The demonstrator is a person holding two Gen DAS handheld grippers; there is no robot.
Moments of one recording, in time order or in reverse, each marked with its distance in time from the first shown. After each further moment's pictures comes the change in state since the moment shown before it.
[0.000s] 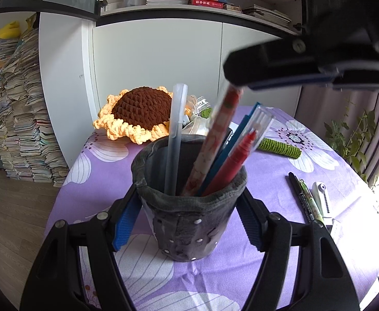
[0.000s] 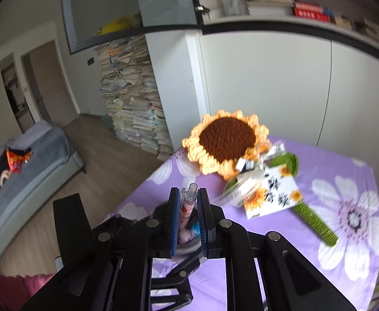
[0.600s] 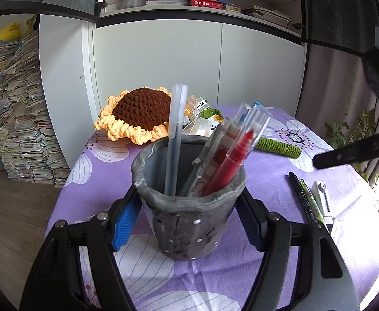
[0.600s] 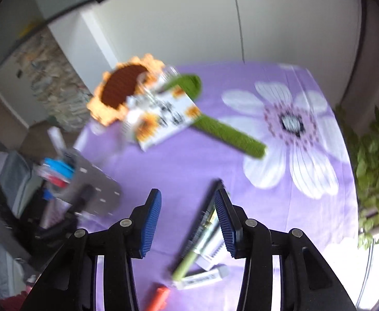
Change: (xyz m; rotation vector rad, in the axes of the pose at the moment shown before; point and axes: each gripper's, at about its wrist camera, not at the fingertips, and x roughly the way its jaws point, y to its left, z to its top) left arm 0.000 0.000 0.000 0.004 -0.002 0.003; right arm -0.010 -0.120 -0.064 0.347 0.264 -0.245
